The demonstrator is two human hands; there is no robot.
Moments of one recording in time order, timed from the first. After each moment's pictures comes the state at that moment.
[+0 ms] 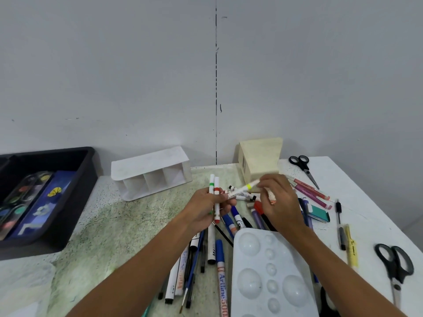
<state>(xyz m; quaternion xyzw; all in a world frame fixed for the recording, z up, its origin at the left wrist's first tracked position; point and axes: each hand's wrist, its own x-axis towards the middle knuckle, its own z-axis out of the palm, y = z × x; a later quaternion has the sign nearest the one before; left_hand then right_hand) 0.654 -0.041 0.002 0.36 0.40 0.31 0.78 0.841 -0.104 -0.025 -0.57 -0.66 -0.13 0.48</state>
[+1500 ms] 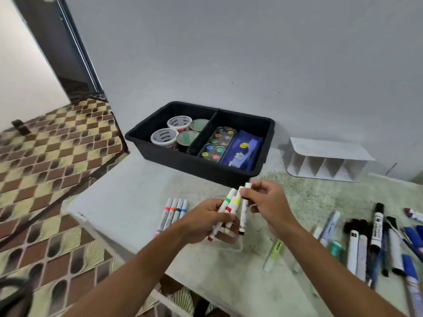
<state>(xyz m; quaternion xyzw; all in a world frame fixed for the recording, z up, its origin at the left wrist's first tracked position) 0.266 -0.136 -0.024 0.43 0.54 0.30 0.66 0.435 -0.102 0.003 -0.51 -0.52 0.53 0.43</state>
